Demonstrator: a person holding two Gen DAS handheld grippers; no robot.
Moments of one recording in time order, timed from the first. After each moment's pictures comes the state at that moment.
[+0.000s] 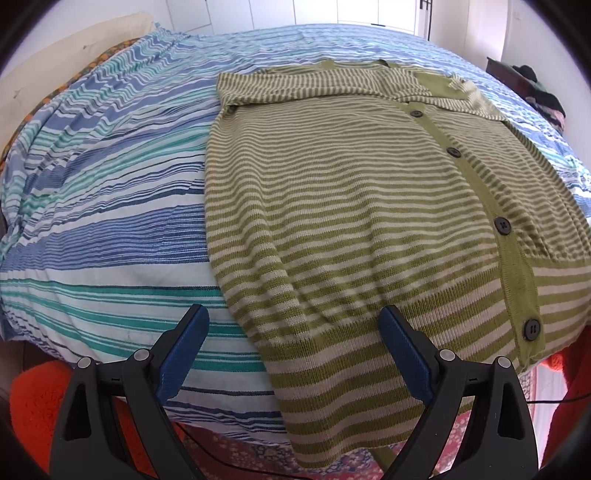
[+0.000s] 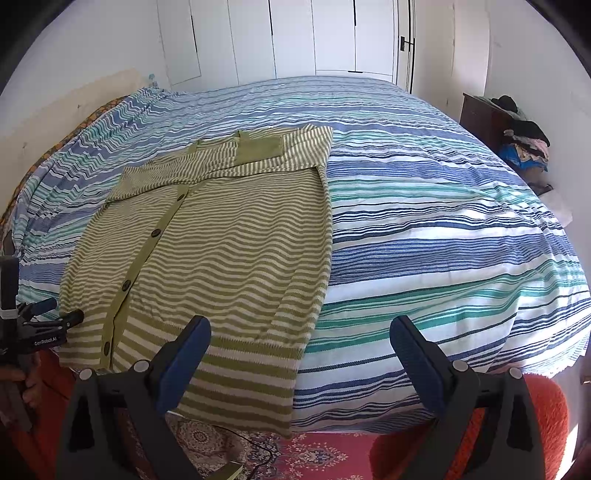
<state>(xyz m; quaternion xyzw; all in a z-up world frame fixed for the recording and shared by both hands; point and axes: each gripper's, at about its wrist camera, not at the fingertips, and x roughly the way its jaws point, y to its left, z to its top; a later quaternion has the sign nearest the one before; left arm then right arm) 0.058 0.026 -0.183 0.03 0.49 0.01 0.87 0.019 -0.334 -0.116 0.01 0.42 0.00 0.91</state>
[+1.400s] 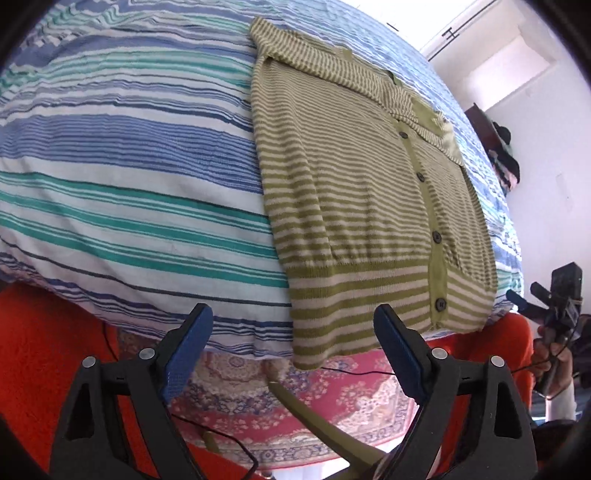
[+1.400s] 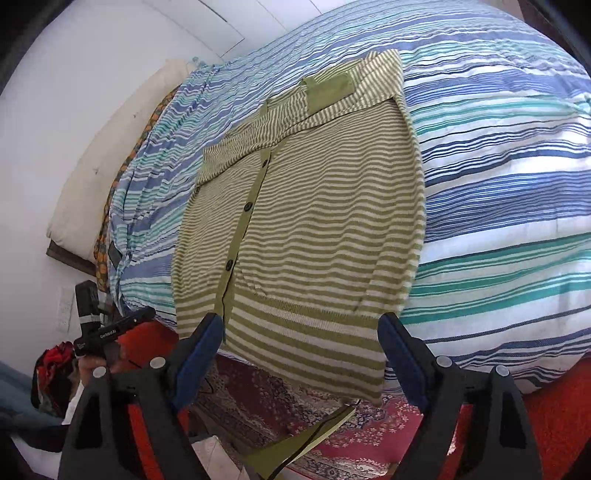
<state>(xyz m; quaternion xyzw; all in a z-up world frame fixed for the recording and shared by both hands) 0.034 0.117 -0.167 -0.21 0.58 -0.11 0.78 0.049 -0.386 -0.133 0.26 0.54 0.20 0.78</state>
